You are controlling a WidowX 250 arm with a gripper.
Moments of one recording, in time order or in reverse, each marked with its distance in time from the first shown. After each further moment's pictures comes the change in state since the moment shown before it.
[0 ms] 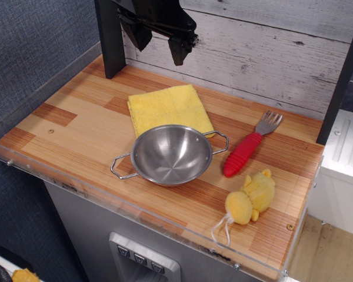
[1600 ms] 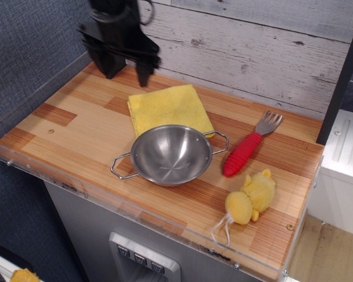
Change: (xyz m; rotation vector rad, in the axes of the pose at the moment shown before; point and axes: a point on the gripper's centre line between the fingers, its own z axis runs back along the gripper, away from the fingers) arm -0.035 0.029 -0.036 0.064 0.119 0.117
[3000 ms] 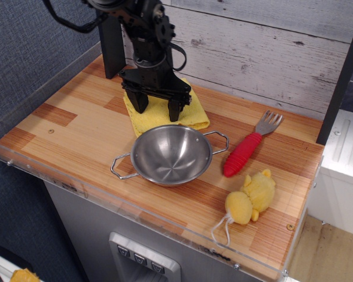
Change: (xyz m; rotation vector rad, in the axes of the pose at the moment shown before) arm -0.002 -0.012 -0.076 -0.026 0.095 0.096
